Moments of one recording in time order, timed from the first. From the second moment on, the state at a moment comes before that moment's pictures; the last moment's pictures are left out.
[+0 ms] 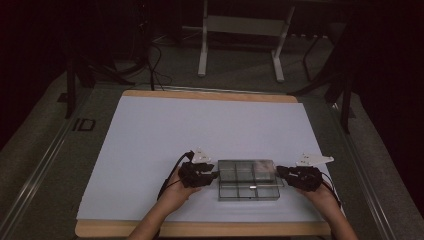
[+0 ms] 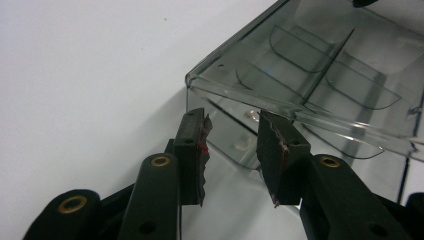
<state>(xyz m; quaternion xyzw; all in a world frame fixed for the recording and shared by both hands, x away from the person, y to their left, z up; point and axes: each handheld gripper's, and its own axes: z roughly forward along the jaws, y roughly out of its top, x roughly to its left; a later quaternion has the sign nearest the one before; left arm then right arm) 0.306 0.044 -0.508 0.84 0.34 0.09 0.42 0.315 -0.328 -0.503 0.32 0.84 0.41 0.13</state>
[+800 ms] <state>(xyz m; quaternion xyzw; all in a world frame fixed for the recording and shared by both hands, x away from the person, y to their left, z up) 0.316 0.063 -0.530 0.82 0.37 0.05 0.42 0.321 -0.342 -0.516 0.34 0.84 0.38 0.17</state>
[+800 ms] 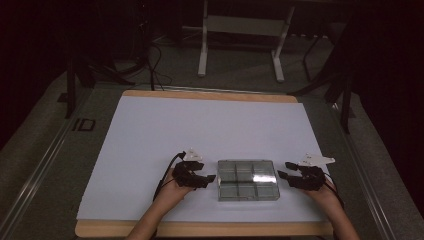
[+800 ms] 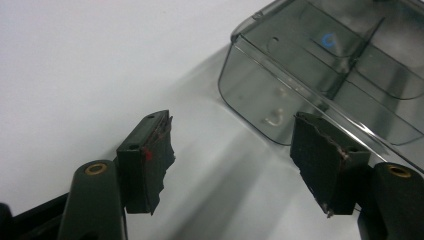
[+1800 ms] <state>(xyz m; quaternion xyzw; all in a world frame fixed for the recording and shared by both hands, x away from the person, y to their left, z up) 0.306 0.084 -0.531 0.81 0.38 0.08 0.43 0.312 -0.373 -0.521 0.38 0.81 0.40 0.19</state>
